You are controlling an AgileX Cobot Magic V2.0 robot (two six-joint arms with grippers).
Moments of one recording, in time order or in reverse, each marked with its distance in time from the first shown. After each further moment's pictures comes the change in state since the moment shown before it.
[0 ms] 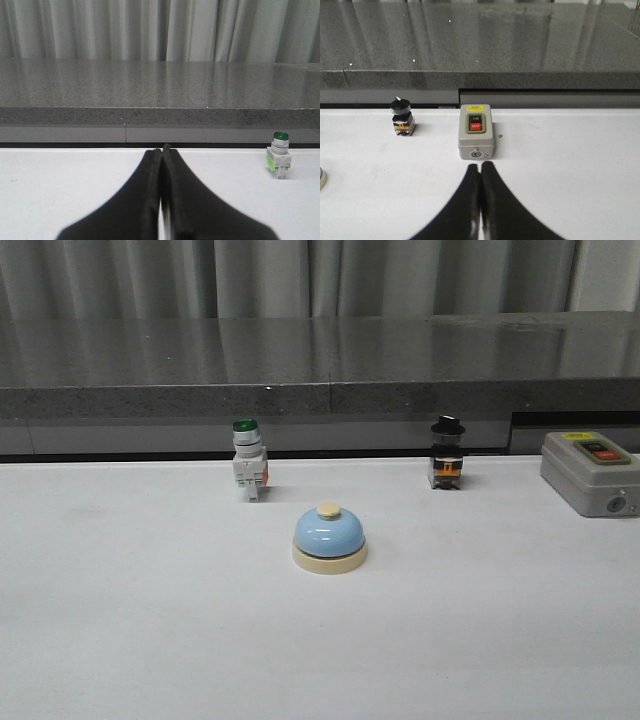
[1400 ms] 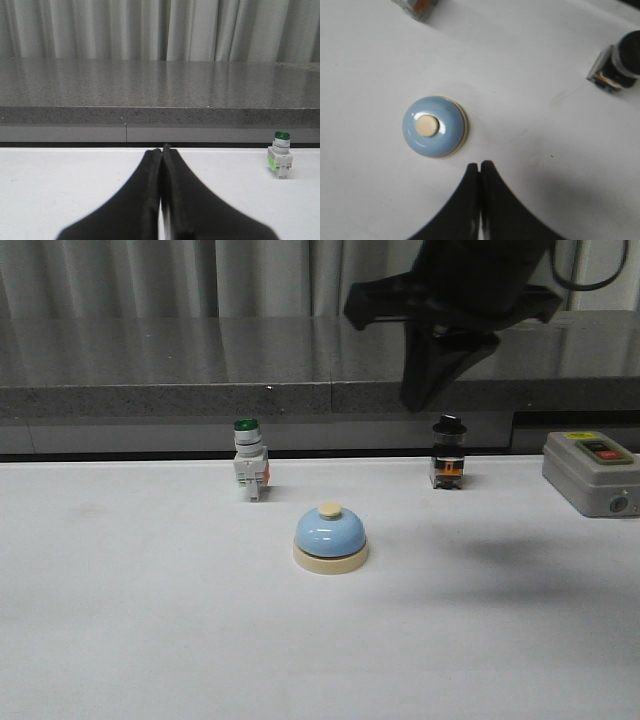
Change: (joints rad) left arm 0.000 0.000 0.000 0.002 0.000 0.000; right arm 0.502 1.438 -1.055 0.052 0.432 -0.008
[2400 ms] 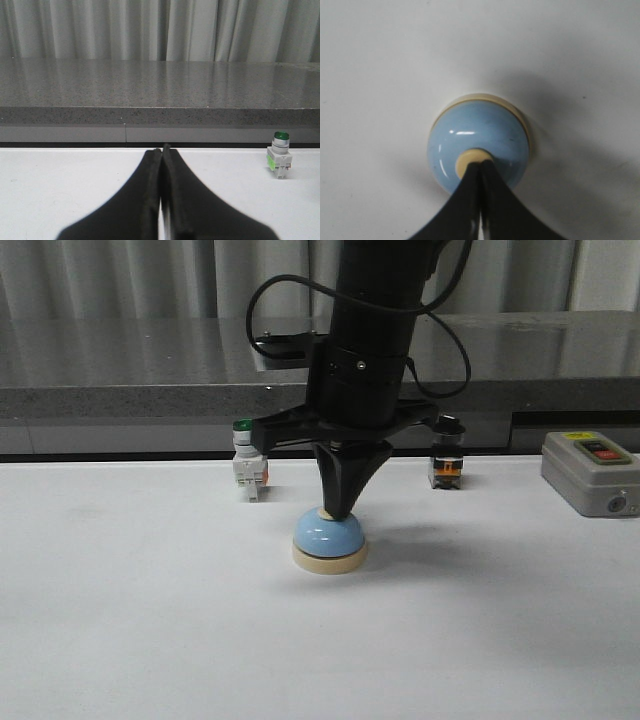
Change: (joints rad) left arm 0.000 0.000 0.000 0.000 0.000 0.000; right arm 0.090 0.393 -0.318 0.018 0.220 0.000
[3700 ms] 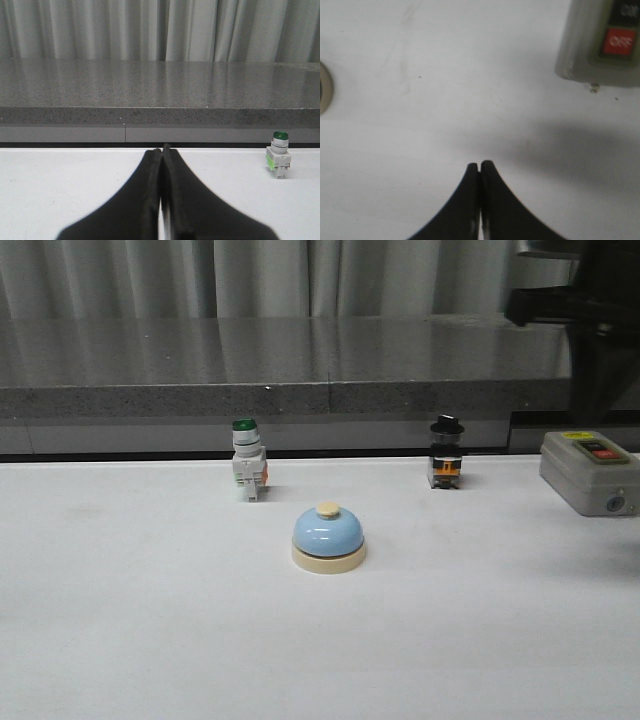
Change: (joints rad) left arm 0.000 0.000 0.000 0.000 0.000 0.000; right arm -0.419 -0.419 0.328 0.001 0.038 0.016
